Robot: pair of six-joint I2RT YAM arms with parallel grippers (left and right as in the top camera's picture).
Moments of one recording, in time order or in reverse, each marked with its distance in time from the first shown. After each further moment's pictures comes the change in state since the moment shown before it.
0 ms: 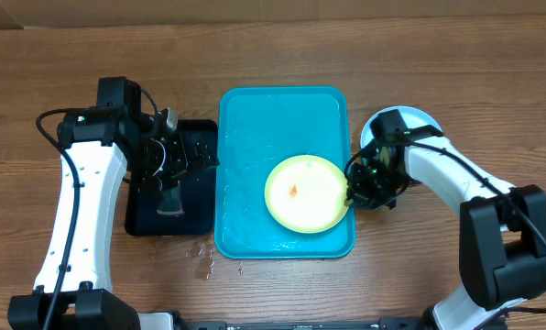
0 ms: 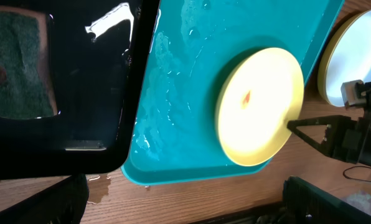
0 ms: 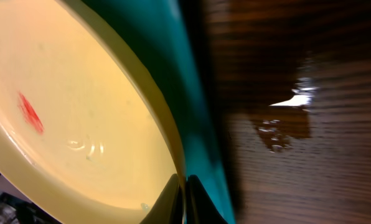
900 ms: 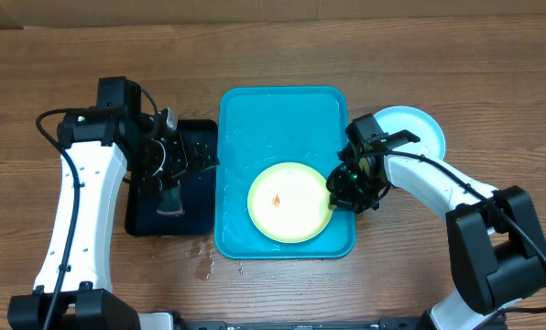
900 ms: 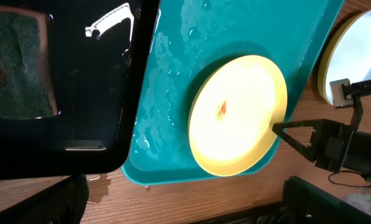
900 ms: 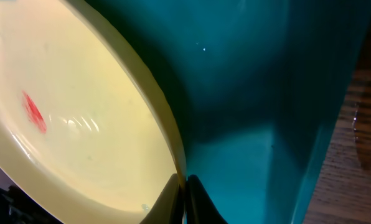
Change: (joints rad) left arm 0.000 0.000 0.000 0.000 0.000 0.000; right arm 0.110 0.000 0.000 0.051 0.011 0.000
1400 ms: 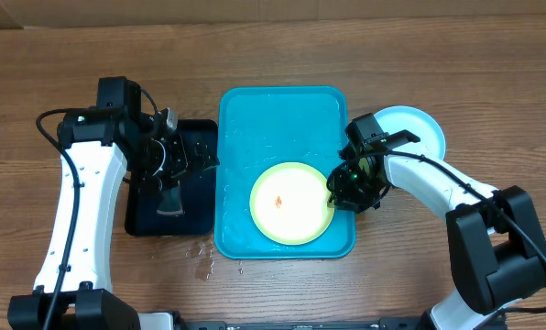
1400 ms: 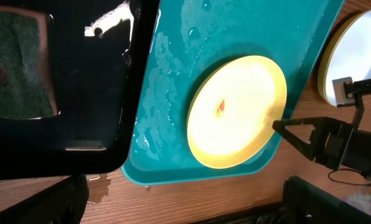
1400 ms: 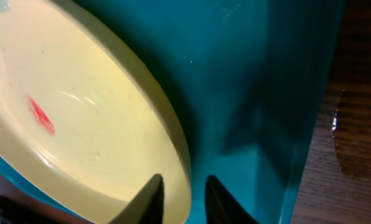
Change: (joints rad) left arm 0.000 0.000 0.000 0.000 0.000 0.000; right arm 0.000 0.000 0.000 0.008 0.037 0.000
